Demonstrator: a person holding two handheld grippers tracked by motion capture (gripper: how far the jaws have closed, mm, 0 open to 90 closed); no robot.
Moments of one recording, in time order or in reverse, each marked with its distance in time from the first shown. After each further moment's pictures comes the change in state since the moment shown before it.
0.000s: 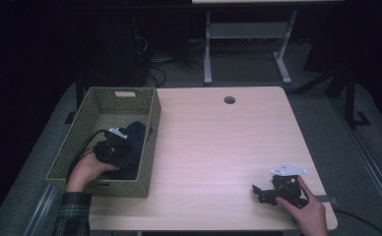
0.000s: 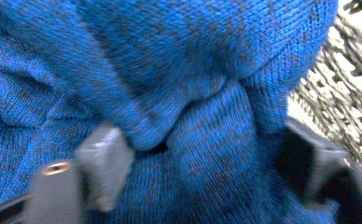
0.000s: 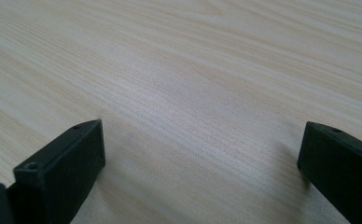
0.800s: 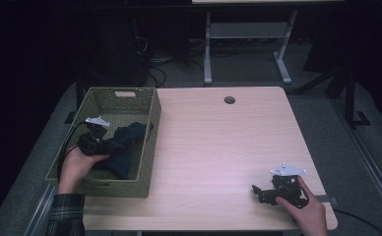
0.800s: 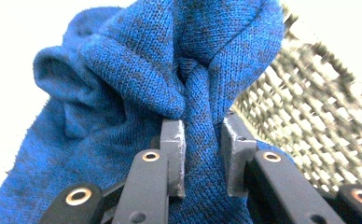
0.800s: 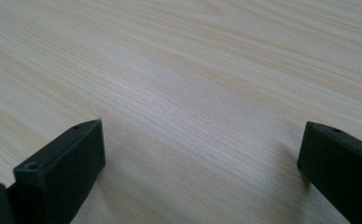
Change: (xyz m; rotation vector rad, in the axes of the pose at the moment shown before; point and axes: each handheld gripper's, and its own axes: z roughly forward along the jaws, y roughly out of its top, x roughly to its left) left arm 0.007 -0.004 -0.058 -0.271 -0.009 -0.110; right arm 0.000 0.000 0.000 0.000 0.000 0.000
